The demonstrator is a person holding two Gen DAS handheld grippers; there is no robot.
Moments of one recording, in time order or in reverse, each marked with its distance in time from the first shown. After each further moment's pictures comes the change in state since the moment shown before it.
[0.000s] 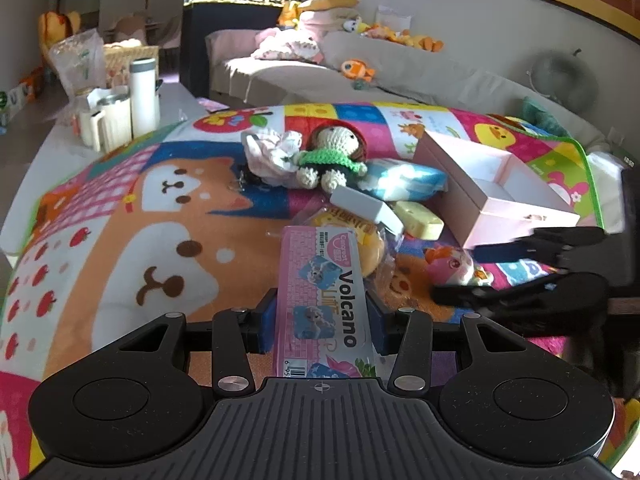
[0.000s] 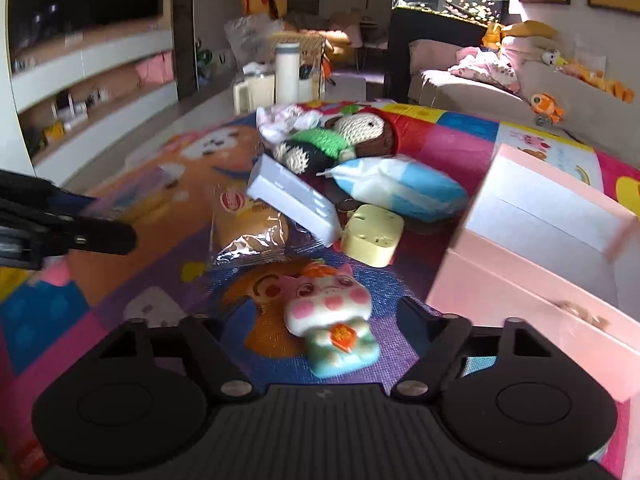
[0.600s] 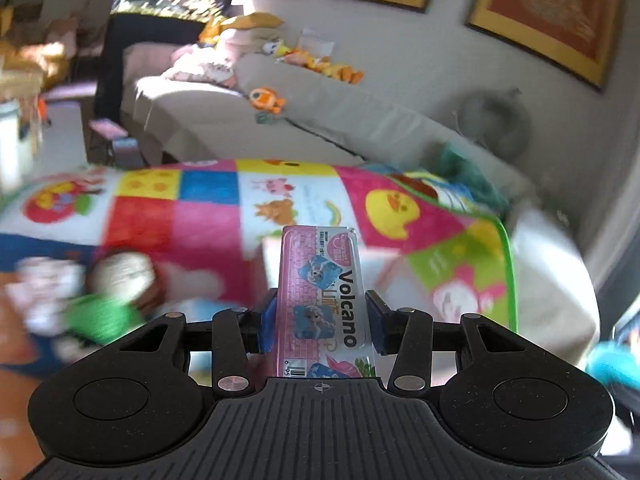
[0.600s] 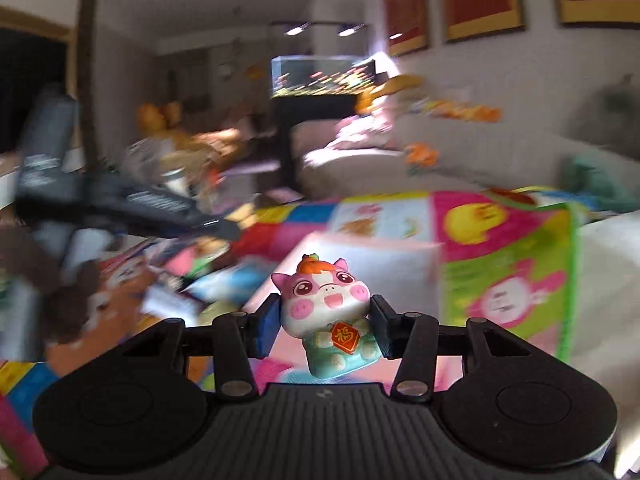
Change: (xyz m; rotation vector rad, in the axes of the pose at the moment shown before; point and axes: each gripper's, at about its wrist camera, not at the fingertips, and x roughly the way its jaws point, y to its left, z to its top) left arm 0.106 -0.138 0.148 -0.051 -0.069 -0.257; right arm -0.154 -0.102 -0.026 0.266 -0.297 -0.261
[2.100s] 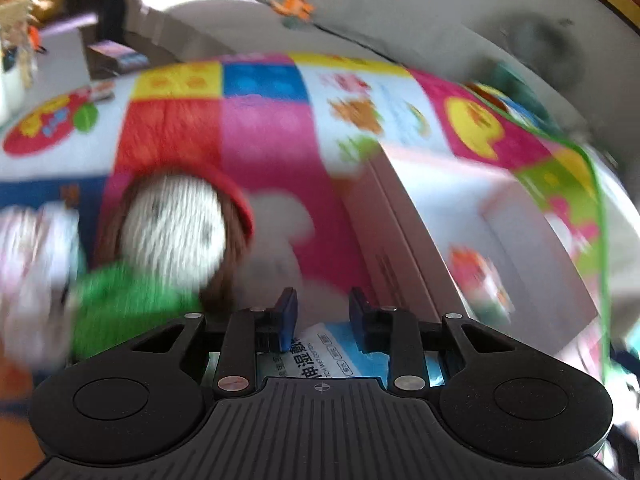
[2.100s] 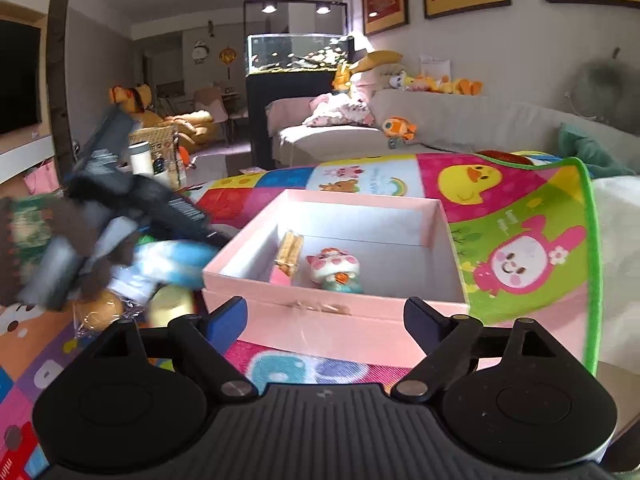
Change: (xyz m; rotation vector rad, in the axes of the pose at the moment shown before) left arm 0.074 0.099 -0.022 0.027 0.311 0.018; right arm 0.064 0.011 -0.041 0.028 0.056 -0.058
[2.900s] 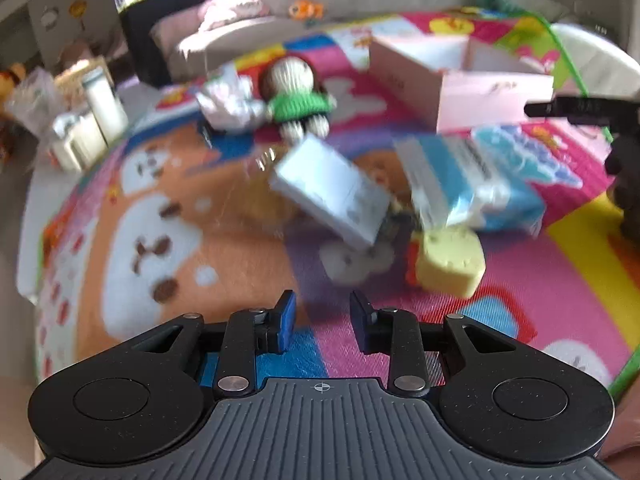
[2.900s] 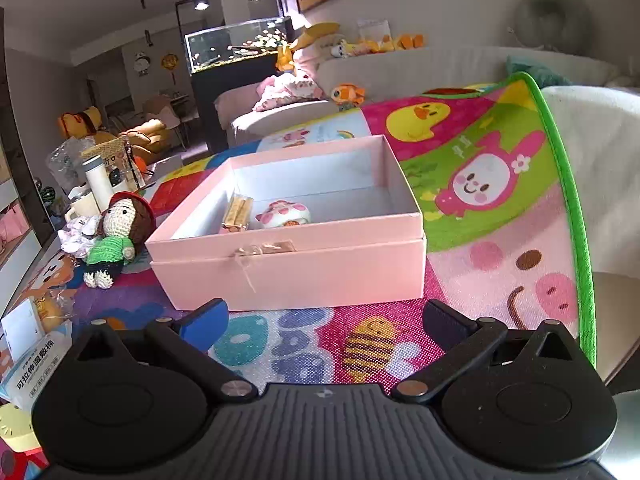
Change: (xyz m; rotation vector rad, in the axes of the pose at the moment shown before) left arm -0.160 -0.013 -0.198 0.249 -0.002 0.312; right arm 0.011 -0.022 -0.035 0.200 0.069 -0.074
